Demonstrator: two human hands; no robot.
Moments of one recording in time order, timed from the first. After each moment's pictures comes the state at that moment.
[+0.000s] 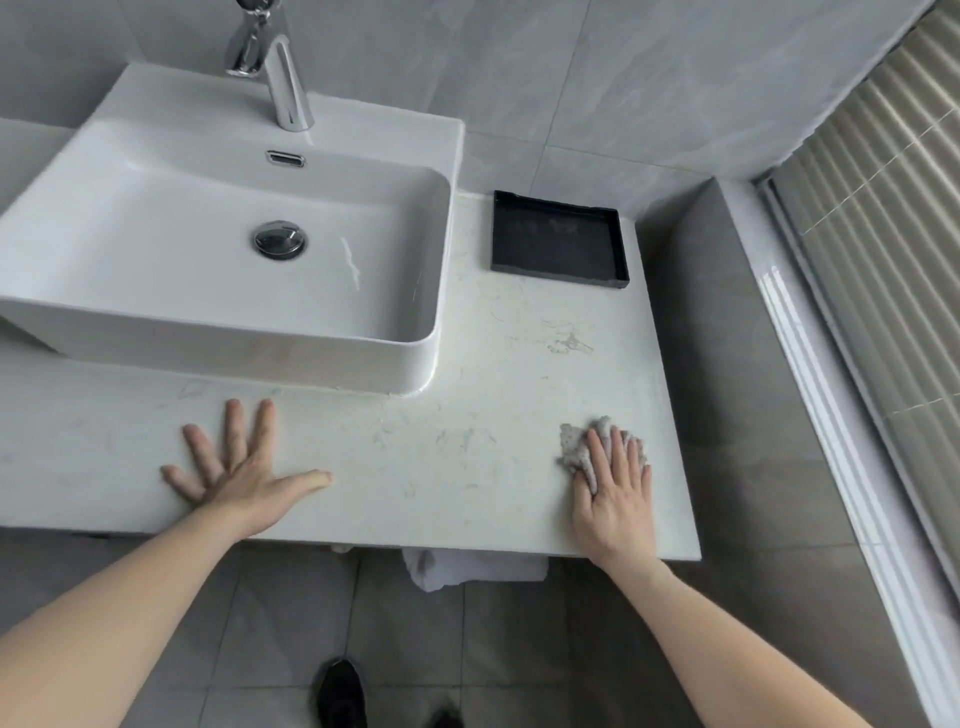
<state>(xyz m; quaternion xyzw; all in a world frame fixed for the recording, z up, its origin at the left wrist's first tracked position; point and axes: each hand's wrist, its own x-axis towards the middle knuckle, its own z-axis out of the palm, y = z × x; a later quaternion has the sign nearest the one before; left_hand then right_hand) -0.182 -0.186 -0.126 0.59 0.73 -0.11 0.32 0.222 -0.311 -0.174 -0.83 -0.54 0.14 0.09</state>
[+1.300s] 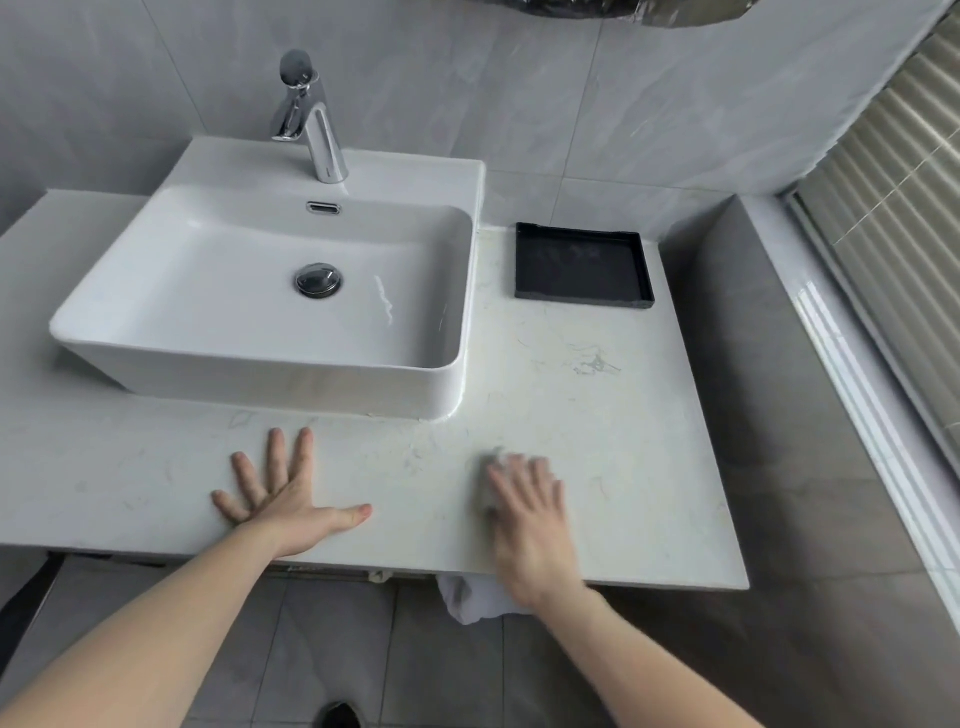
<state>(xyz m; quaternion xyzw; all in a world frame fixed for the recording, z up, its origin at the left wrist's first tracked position) -0.182 -0.185 -0.117 0.59 0.71 -0.15 0.35 0.102 -0.289 -0.163 -0.71 -0.66 0.19 0.14</state>
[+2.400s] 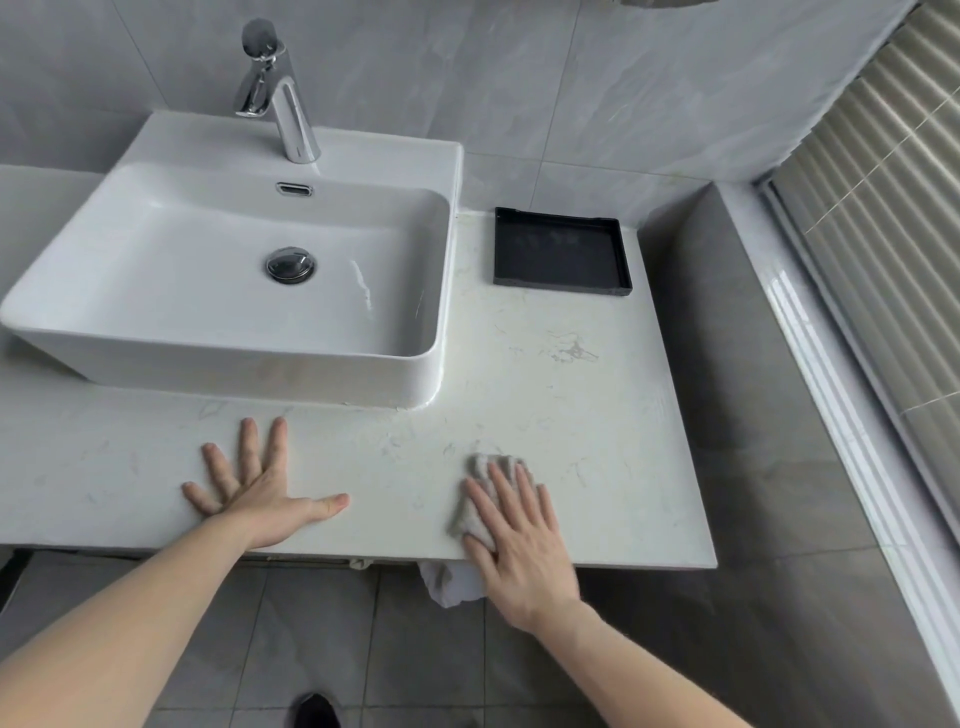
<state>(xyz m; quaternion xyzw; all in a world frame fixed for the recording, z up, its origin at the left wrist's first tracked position) -0.181 -0.185 -0.115 0.59 0.71 -0.16 0.35 0.111 -0.323 -0.161 -0.67 -0.72 0.14 0.09</state>
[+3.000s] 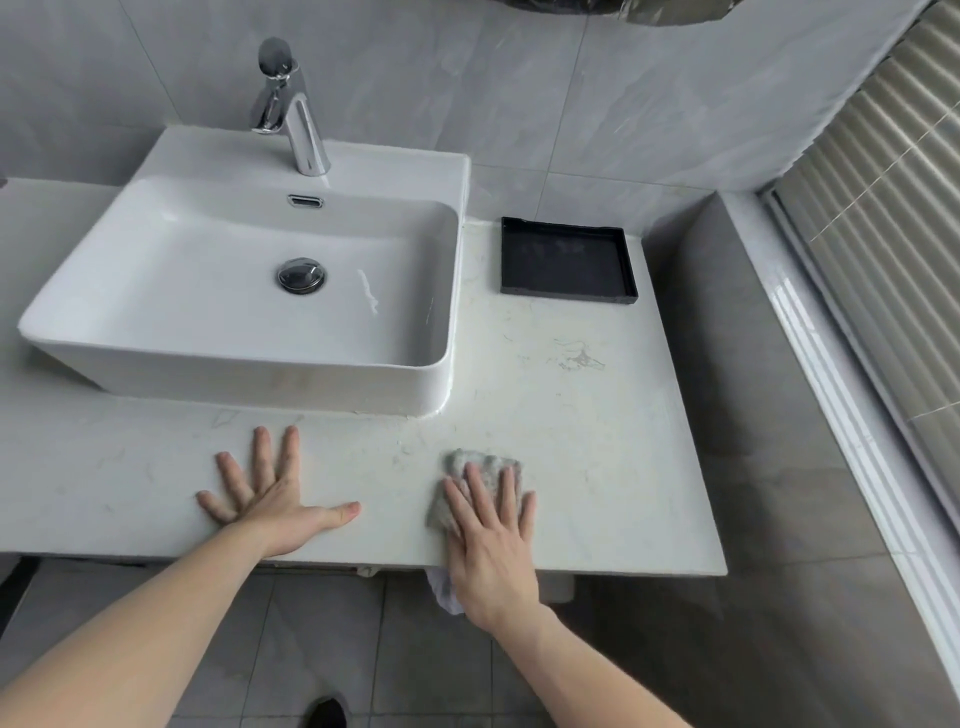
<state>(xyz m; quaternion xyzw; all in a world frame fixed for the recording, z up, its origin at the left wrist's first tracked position) -0.184 -0.184 -0.115 0.59 0.71 -0.16 0.35 0.060 -0.303 -0.162 -0.71 -0.66 0.18 0.11</state>
